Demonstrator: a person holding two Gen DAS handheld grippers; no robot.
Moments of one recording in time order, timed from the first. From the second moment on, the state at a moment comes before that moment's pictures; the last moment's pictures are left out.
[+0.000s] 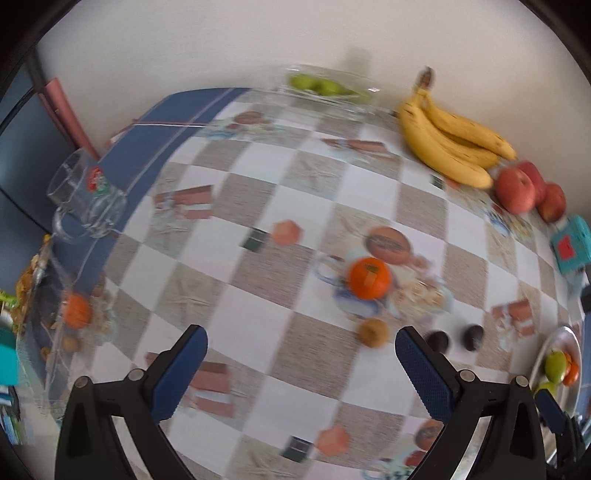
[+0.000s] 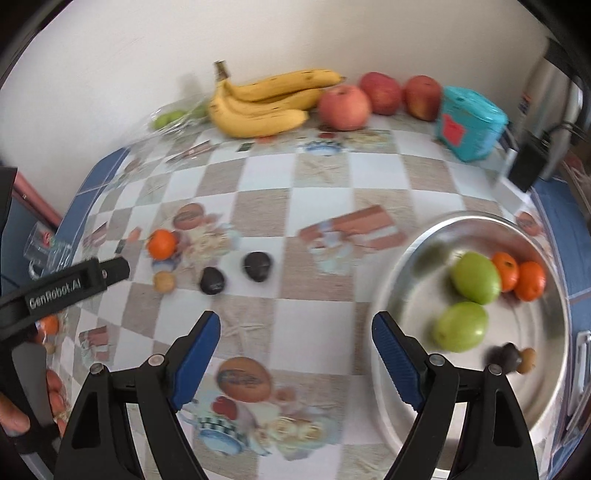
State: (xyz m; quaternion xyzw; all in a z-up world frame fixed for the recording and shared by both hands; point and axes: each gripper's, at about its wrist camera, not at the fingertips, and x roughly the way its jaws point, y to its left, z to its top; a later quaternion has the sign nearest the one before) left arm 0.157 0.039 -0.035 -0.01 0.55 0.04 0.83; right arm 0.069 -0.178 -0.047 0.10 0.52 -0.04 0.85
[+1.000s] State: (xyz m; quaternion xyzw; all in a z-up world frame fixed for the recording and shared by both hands) left arm 0.178 0.024 -0.089 -0.10 0.59 -0.08 0.80; right arm 0.115 -0.169 -0.087 0.11 0.50 -0.04 0.86
